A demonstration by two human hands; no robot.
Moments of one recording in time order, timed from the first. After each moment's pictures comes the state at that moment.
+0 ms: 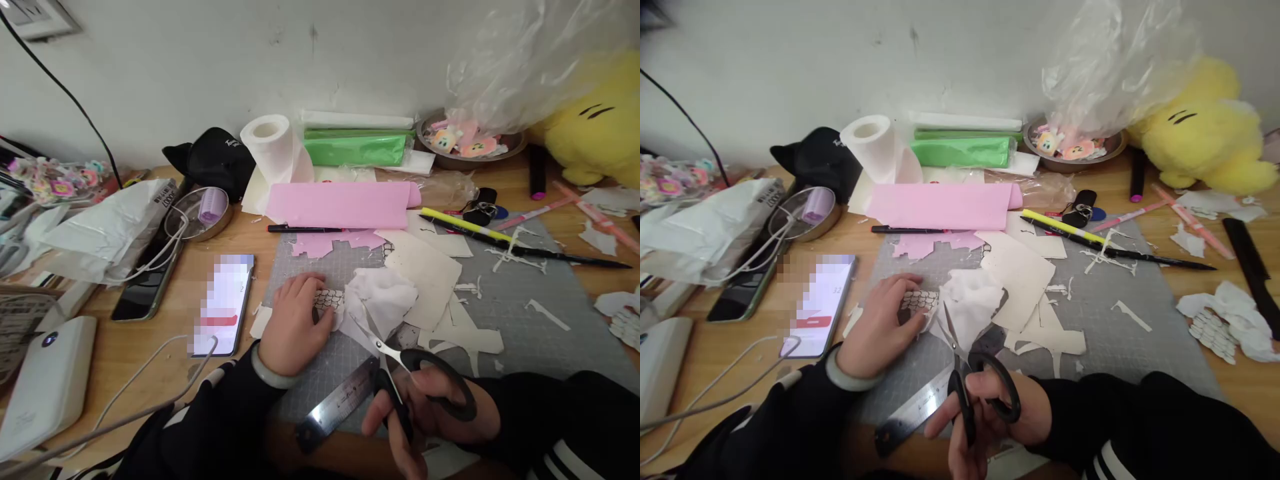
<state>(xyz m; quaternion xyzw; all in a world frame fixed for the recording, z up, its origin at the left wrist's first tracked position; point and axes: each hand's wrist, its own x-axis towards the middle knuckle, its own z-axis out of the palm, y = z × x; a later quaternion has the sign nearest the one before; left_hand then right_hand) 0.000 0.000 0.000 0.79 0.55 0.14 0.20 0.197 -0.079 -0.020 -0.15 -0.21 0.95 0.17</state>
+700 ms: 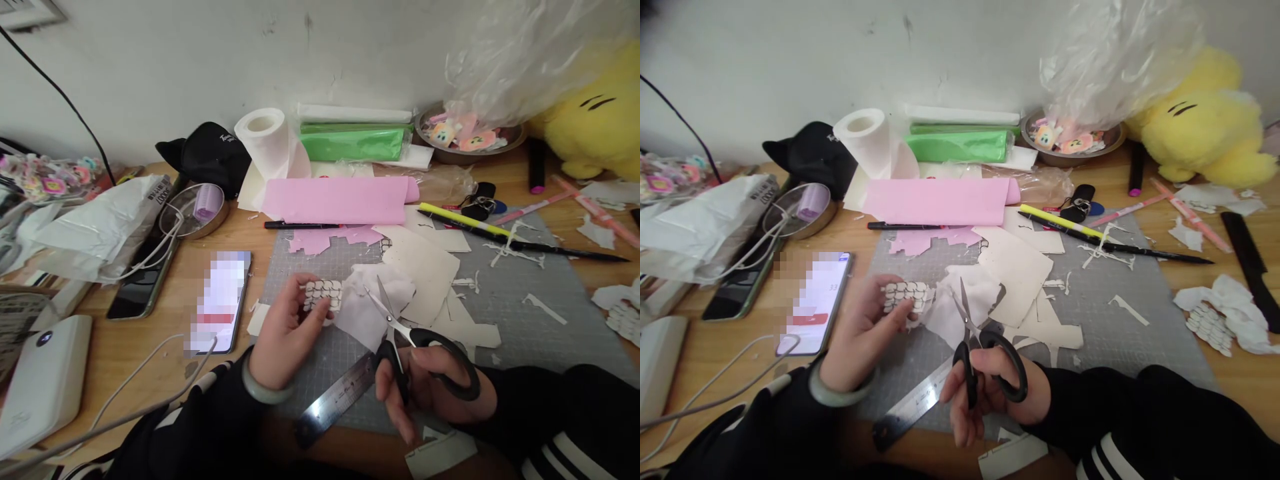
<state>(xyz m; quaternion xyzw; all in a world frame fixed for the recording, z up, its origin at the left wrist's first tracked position) 0.001 -0.013 0.007 0.59 0.55 0.34 0.49 0.199 -0.074 -0.019 -0.23 -0.22 0.92 0.24</state>
